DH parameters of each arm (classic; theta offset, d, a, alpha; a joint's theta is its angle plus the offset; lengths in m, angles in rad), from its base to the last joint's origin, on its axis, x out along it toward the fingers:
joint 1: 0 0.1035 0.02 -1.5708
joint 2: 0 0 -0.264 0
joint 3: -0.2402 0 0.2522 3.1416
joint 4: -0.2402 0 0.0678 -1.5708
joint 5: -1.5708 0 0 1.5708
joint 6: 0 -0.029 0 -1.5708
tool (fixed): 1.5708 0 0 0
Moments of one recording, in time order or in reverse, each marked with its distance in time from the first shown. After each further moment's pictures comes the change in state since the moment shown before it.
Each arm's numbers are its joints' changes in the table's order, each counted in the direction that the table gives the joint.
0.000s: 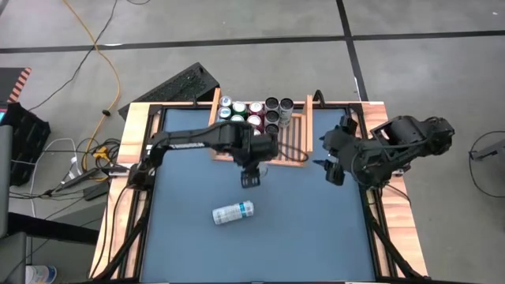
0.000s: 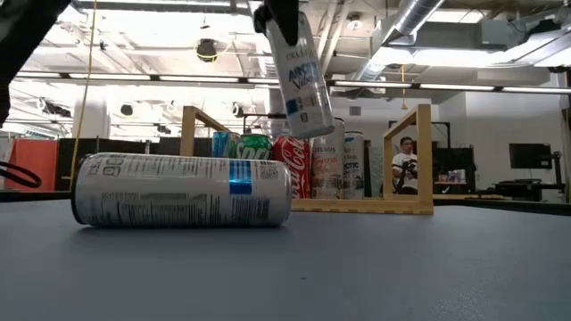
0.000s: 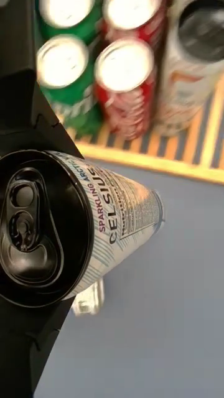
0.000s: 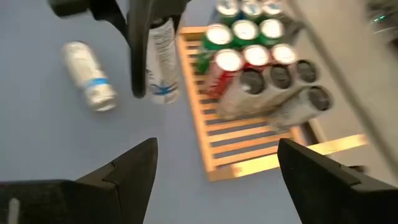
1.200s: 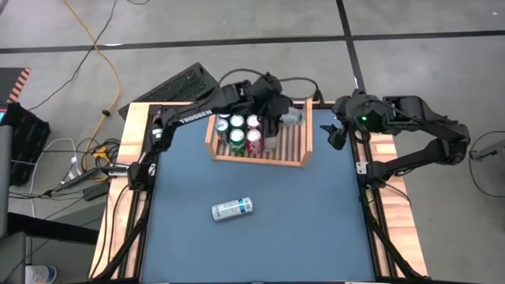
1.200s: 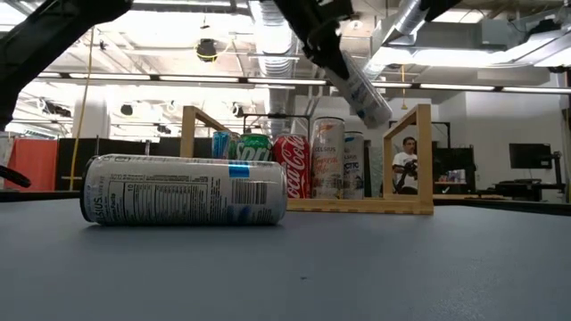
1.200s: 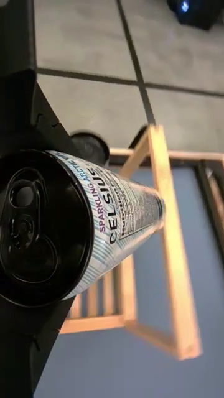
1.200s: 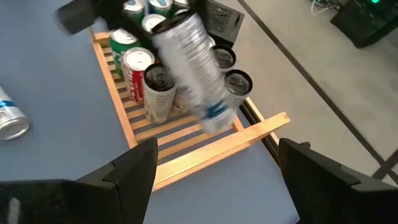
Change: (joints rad) left arm 0.323 0.053 0.000 0.583 -0.015 -0.608; right arm -0.484 -0.238 0.273 0.231 0.083 0.304
